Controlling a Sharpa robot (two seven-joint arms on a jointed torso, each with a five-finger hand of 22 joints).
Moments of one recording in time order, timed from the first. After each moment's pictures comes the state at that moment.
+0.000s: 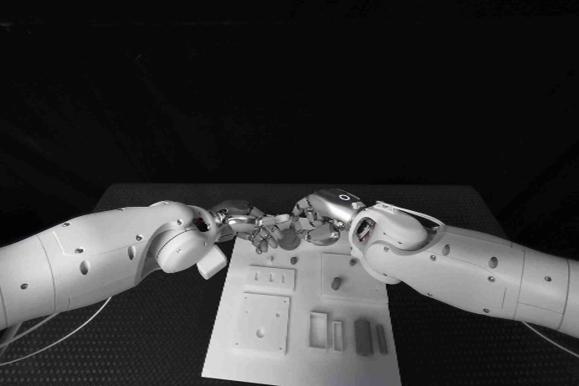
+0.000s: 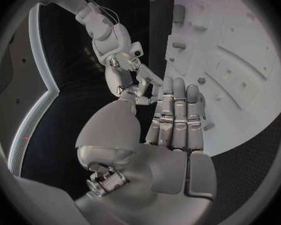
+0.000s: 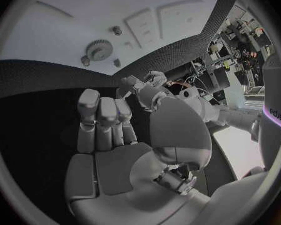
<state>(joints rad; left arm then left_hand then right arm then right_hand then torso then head) 1.37 -0.70 -0.21 1.37 -0.38 0.01 -0.08 1.10 -0.02 0.01 0.29 0.05 0.95 0.12 0.35 0.45 1.35 0.04 0.09 0.29 1.03 0.01 0.74 0.60 0.07 0.85 -0.09 0.64 1.31 1.18 -0.64 -0.02 1.43 -1.63 -0.35 -0.15 1.07 -0.11 0.74 -0.22 0.05 0.93 0.07 0.40 0.48 1.16 -0.03 1.23 1.27 1.31 -0.12 1.20 1.14 0.22 1.22 -0.05 1.06 1.31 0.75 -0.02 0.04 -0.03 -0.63</state>
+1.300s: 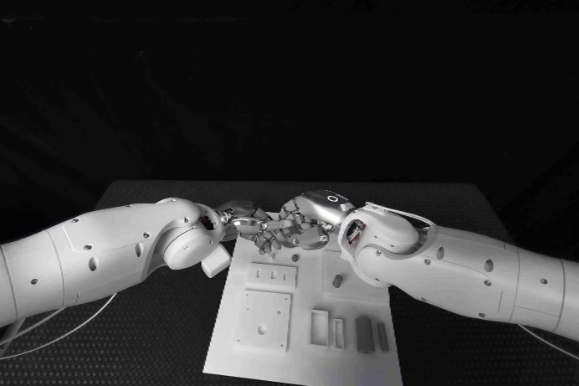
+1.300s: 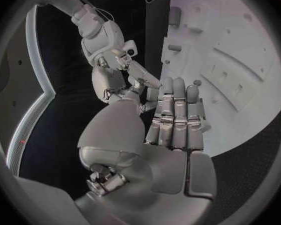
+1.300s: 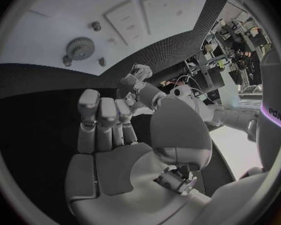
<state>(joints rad) 1.37 -0.69 -0.21 1.37 -0.40 0.01 -0.12 1.19 0.01 -0.01 0.29 0.05 0.95 0.12 0.33 0.46 1.34 0.05 0.08 0.29 1.02 0.02 0.74 0.60 0.07 0.84 -0.08 0.64 1.31 1.18 -0.61 -0.02 1.49 -1.64 -0.34 -0.16 1.07 -0.11 0.75 -0.22 0.05 0.93 0.07 0.40 0.48 1.16 -0.03 1.23 1.27 1.31 -0.12 1.20 1.14 0.22 1.23 -0.04 1.06 1.31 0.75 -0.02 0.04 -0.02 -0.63</state>
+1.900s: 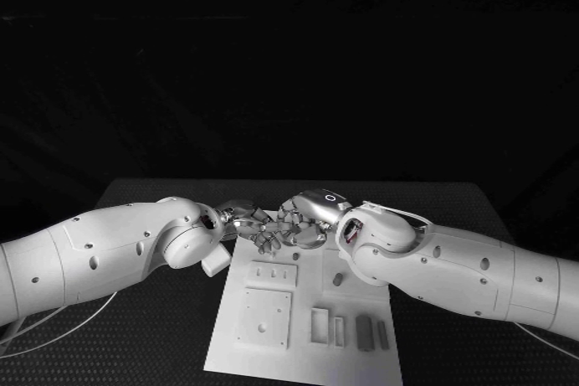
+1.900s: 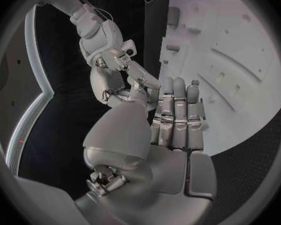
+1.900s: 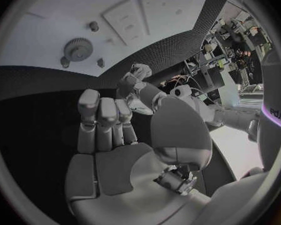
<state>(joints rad) 1.37 -0.69 -0.21 1.37 -0.40 0.00 -0.14 1.31 0.08 -0.02 0.29 0.06 0.96 0.12 0.32 0.46 1.34 0.05 0.08 0.30 1.02 0.02 0.74 0.60 0.07 0.84 -0.08 0.65 1.31 1.18 -0.60 -0.02 1.47 -1.64 -0.33 -0.16 1.06 -0.11 0.75 -0.22 0.05 0.93 0.07 0.40 0.49 1.16 -0.03 1.23 1.27 1.31 -0.12 1.20 1.14 0.22 1.23 -0.04 1.06 1.31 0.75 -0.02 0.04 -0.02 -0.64</state>
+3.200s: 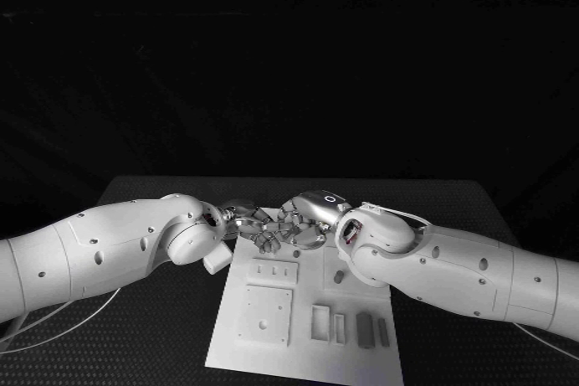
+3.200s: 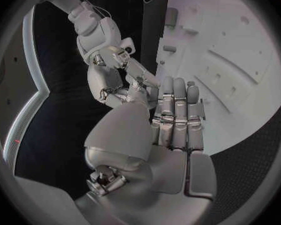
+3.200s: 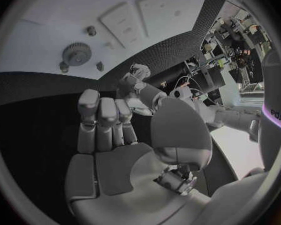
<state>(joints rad) 1.37 -0.68 -0.21 1.36 -0.38 0.00 -0.18 1.36 0.10 -0.07 0.29 0.19 0.99 0.11 0.31 0.47 1.35 0.04 0.08 0.31 1.02 0.02 0.73 0.59 0.07 0.83 -0.08 0.65 1.31 1.17 -0.59 -0.03 1.47 -1.63 -0.33 -0.17 1.06 -0.11 0.76 -0.22 0.05 0.93 0.07 0.40 0.49 1.16 -0.03 1.23 1.27 1.31 -0.12 1.20 1.14 0.22 1.23 -0.04 1.06 1.31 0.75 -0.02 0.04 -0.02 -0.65</state>
